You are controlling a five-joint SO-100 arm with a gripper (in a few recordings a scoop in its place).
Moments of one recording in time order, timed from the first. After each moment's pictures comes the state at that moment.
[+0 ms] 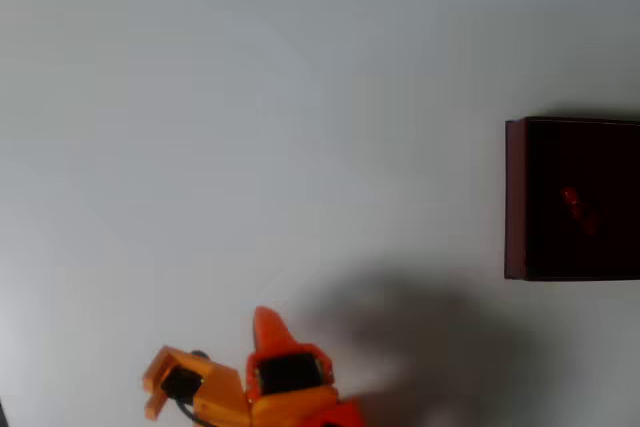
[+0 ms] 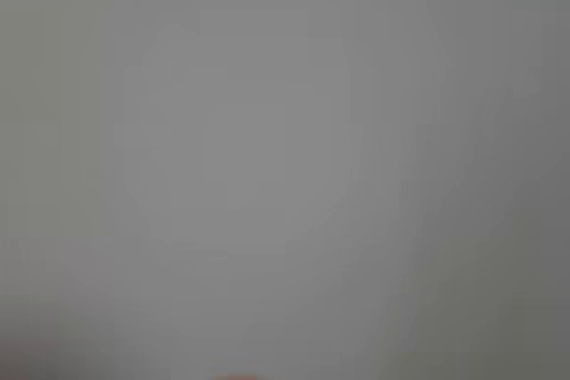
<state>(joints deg) -22.5 191.9 161.7 80.2 17.4</state>
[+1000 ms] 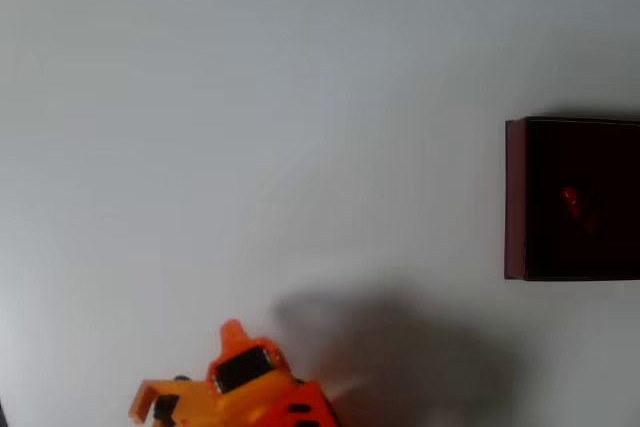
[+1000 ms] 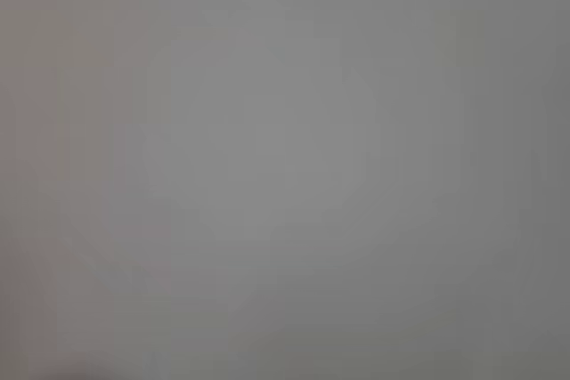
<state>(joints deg) -33.5 192.7 171.9 76.6 3.8</state>
